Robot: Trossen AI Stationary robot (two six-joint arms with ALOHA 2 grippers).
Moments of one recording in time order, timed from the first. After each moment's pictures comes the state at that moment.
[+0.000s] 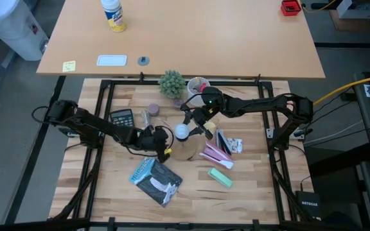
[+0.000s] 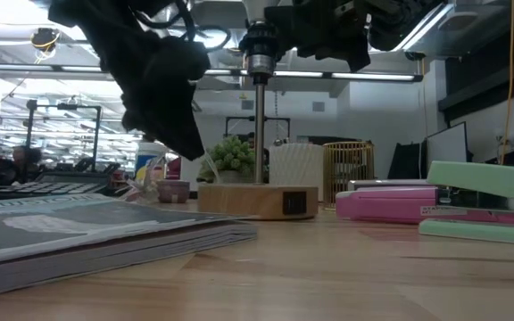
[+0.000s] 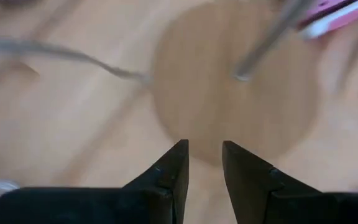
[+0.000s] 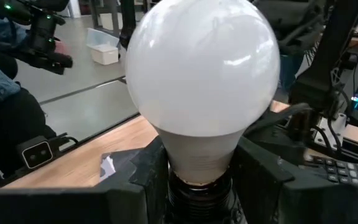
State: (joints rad) left arm -0.21 1.54 0.86 -0.29 -0.40 -0.70; right arm -0.24 1.68 1.07 0.39 -0.93 -0.27
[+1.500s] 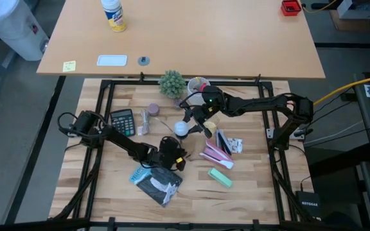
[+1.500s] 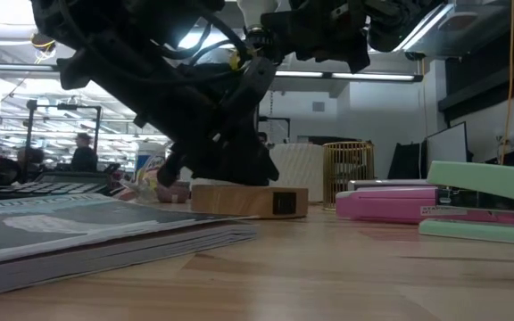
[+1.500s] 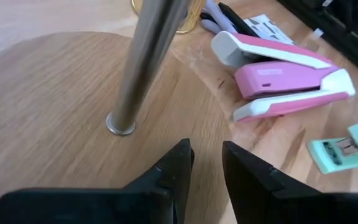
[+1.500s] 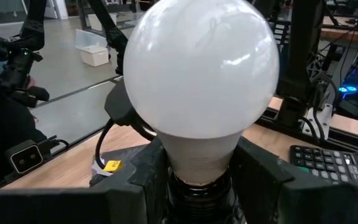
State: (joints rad) left arm -0.31 1.94 0.86 0.30 -0.63 -0.98; right arm -0.24 1.67 1.07 0.38 -0.91 -0.24
